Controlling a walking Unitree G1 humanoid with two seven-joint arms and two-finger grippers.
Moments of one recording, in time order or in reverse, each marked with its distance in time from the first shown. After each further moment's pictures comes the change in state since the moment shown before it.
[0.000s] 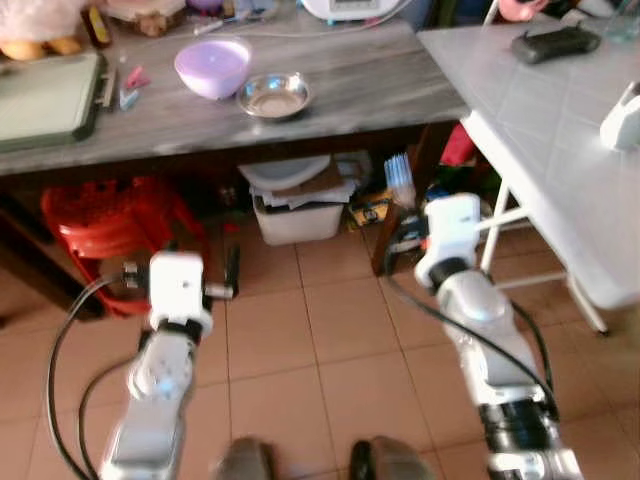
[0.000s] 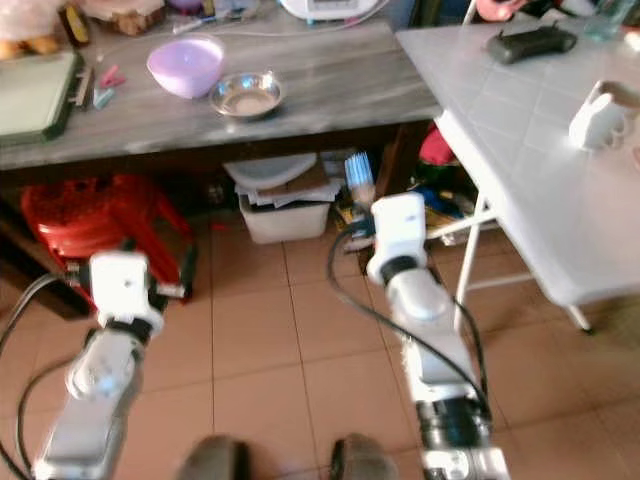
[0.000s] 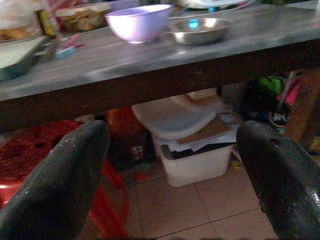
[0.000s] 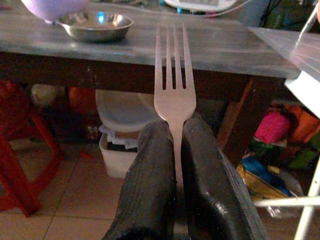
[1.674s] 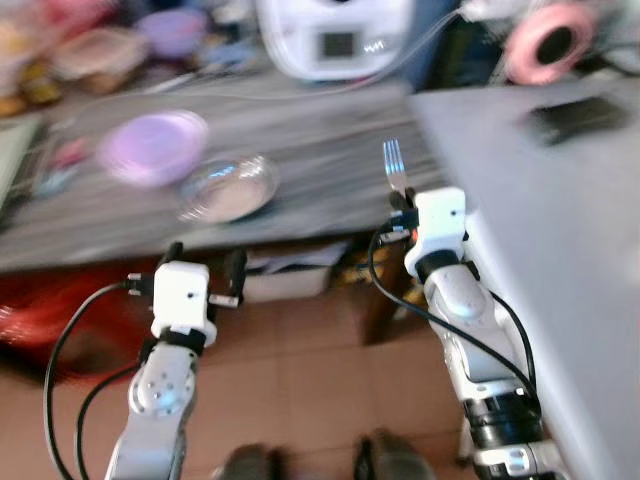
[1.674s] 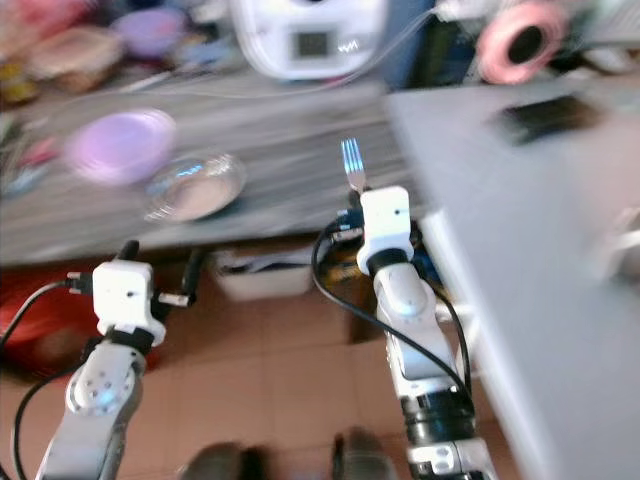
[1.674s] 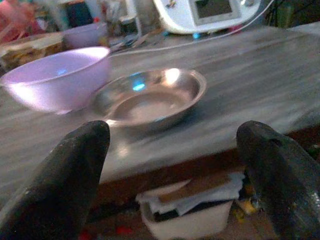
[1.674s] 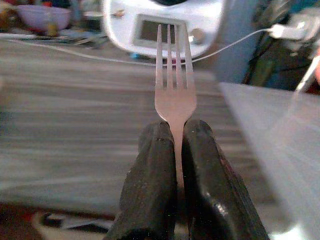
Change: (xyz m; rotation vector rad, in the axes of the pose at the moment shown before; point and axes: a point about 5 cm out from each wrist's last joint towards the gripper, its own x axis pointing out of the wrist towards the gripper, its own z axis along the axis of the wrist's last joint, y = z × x) left arm -0.012 -0.012 0.005 0.008 -0.021 -0.029; right arm 0.006 0.008 0.010 -0.057 -0.082 -0.029
